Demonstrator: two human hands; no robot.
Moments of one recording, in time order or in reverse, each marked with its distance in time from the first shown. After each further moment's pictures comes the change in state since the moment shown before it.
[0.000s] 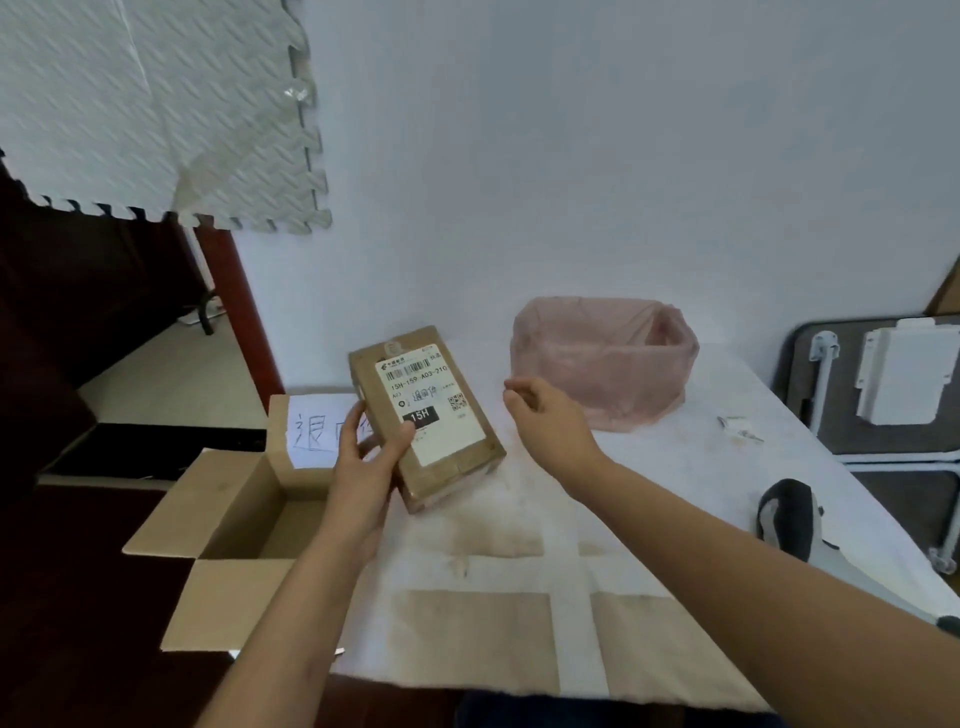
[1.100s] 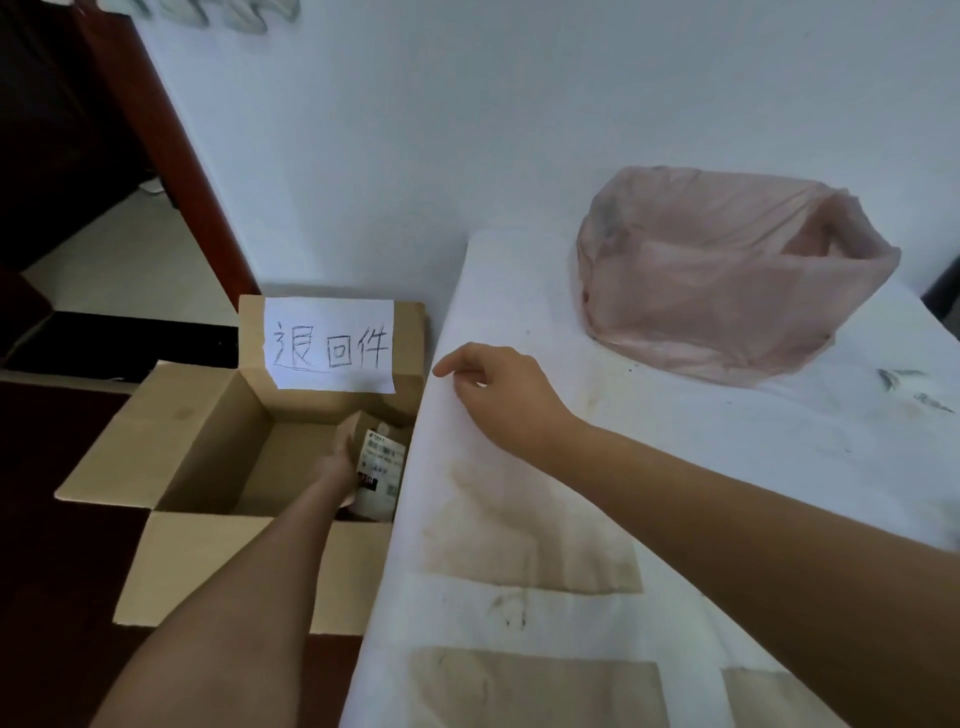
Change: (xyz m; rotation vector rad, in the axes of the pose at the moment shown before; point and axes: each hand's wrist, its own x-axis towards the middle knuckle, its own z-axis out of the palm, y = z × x) left_hand 0.271 -0.281 -0.240 0.942 0.201 -0.490; right_hand 0.087 0.052 0.125 -0.217 -0.303 -0.028
